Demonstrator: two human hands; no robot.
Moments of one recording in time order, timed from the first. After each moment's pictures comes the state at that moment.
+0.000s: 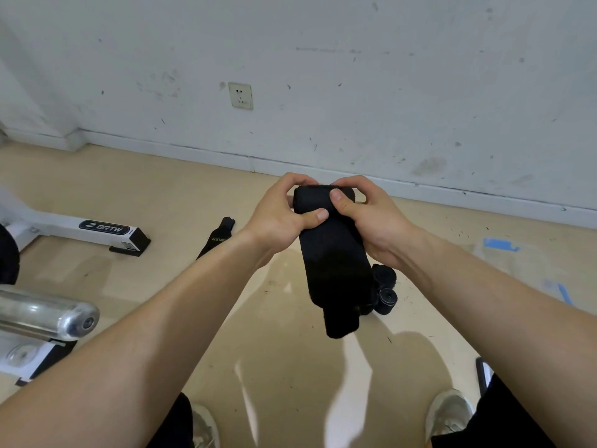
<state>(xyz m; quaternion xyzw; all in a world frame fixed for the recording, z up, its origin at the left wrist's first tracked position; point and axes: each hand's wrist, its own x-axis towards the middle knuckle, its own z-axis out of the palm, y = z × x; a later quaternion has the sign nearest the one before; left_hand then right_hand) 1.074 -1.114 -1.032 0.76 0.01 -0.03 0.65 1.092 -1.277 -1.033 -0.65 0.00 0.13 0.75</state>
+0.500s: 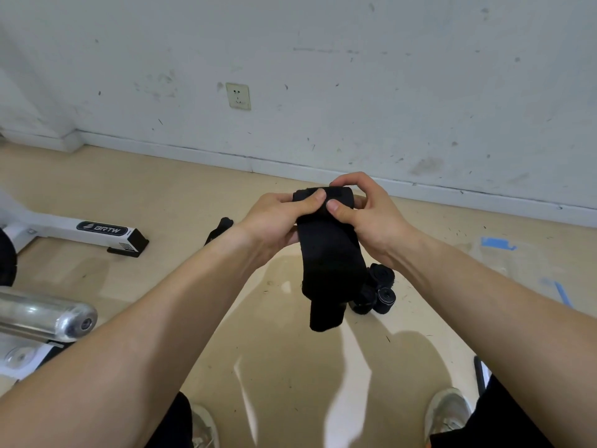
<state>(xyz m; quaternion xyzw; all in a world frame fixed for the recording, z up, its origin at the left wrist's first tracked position) 1.072 -1.114 -1.024 0.65 0.08 -0.14 0.74 1.090 -1.283 -1.038 -0.68 -0.05 0.11 0.72</state>
